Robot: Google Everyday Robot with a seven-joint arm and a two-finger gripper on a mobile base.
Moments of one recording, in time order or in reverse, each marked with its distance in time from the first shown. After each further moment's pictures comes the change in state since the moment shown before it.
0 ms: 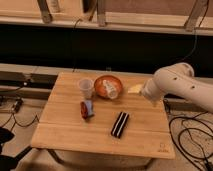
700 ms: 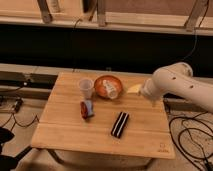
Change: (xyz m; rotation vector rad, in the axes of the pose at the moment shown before) arm 0.000 0.002 0.003 0.000 0.006 0.011
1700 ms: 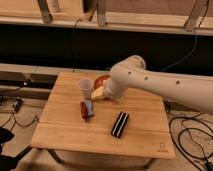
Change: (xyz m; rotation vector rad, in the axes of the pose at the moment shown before) arm 0.088 0.173 0.032 -0.086 0.158 -0.384
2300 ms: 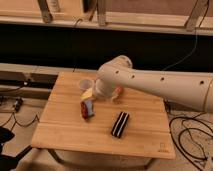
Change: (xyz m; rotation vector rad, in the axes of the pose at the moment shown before) arm 0.003 0.023 0.011 -0.018 0.026 -0.034
